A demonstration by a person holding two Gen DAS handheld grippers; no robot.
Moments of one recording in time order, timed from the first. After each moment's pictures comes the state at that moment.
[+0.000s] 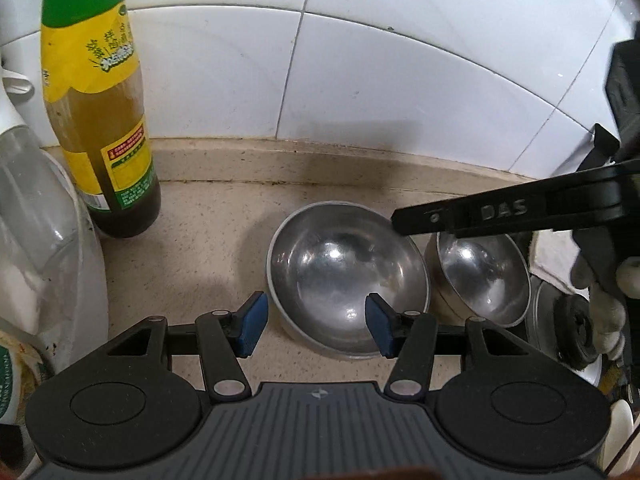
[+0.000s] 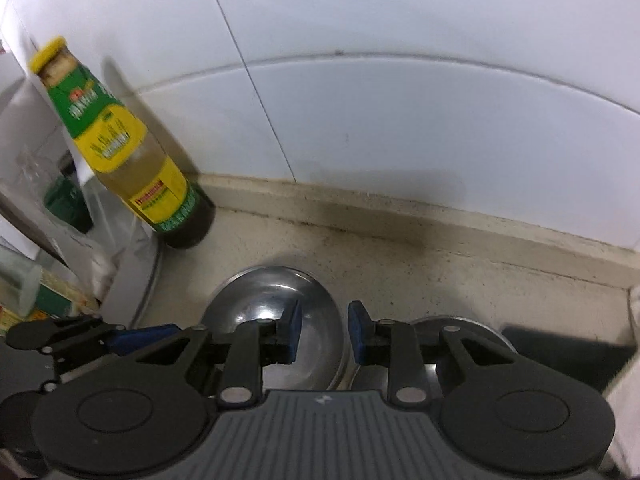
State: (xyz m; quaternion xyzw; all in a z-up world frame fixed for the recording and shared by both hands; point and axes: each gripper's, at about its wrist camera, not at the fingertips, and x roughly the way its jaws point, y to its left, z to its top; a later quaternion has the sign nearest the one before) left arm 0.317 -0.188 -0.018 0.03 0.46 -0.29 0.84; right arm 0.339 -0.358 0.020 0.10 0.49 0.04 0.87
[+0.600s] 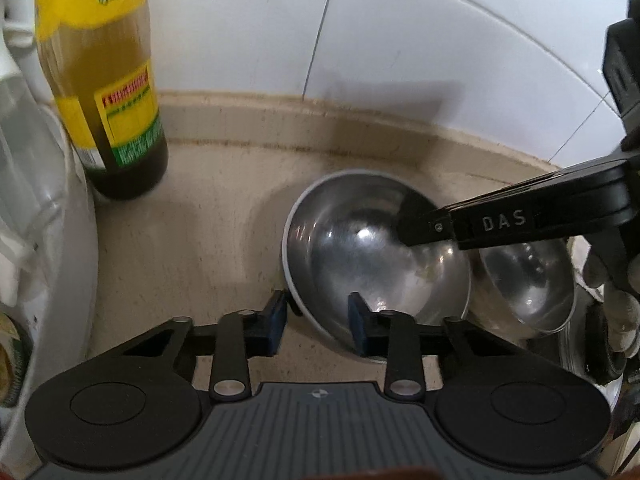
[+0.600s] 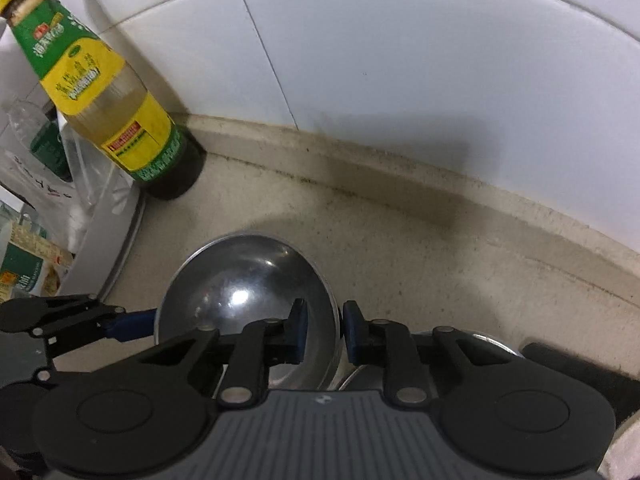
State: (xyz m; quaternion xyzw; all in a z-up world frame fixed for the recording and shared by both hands) left arm 0.334 -0.199 -0.057 0.02 0.51 -0.24 0.83; right arm 0.374 -0.356 -0.020 0.07 0.55 0.09 0.83
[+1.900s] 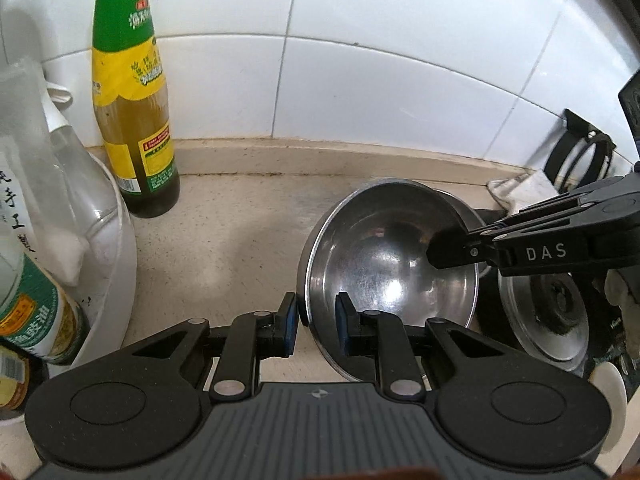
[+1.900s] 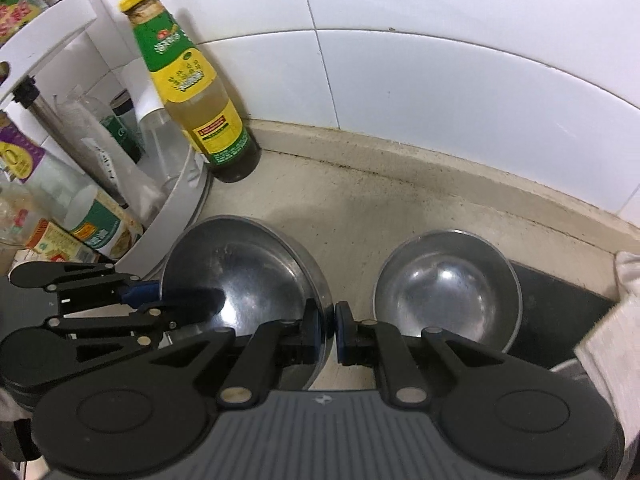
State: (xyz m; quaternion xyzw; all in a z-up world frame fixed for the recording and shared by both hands) left arm 0.250 -0.166 0.014 0.05 0.44 -0.29 0.85; right arm 0.269 -0.340 0.046 0.07 0.50 0.08 0.86
